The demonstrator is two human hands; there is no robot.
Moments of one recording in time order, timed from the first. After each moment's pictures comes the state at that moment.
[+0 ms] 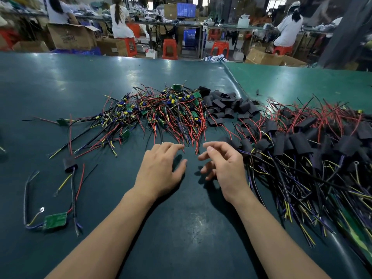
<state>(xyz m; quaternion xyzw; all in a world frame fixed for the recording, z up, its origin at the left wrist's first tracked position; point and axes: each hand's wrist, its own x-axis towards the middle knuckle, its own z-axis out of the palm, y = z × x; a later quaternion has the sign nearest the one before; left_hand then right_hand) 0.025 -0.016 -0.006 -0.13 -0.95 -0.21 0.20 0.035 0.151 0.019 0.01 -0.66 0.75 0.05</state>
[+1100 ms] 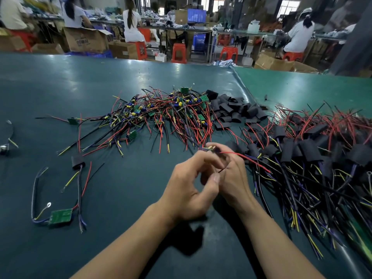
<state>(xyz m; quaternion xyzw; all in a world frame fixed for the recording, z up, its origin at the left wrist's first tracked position) 0.073 0.030 0.021 -0.30 -0.74 -0.54 0.26 0.028 0.153 0.010 0.12 -0.74 0.65 0.12</state>
